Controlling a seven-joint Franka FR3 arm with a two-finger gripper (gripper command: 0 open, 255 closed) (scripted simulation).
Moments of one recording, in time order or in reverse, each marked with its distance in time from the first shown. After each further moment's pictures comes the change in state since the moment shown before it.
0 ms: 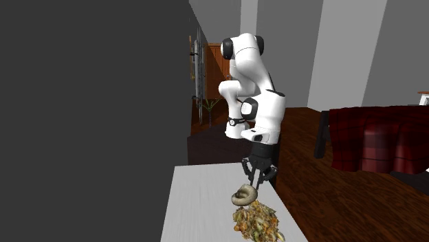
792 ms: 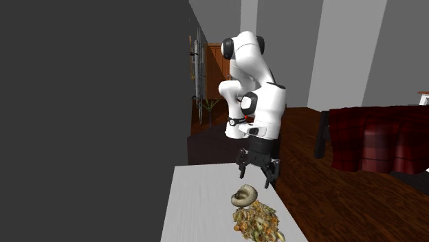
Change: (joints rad) arm 0.021 0.000 -0.029 0.081 0.050 -0.050 0.136
